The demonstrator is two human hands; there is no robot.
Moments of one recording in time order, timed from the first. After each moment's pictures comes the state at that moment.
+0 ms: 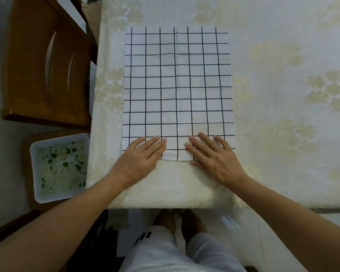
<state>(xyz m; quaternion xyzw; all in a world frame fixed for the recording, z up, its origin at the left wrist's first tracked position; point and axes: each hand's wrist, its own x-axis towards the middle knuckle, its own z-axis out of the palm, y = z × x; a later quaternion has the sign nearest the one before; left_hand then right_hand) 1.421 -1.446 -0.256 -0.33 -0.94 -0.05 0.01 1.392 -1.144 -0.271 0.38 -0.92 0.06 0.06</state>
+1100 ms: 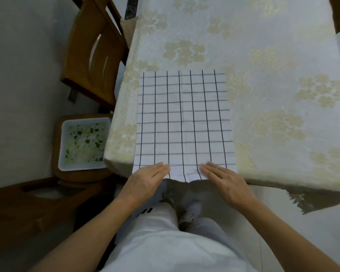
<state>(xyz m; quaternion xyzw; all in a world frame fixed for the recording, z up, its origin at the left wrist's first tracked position) 1.600 -1.389 -0.219 -0.23 -0.96 -0.19 0.03 1.535 -1.082 -0.227 0.40 -0.90 0.16 -0.02</state>
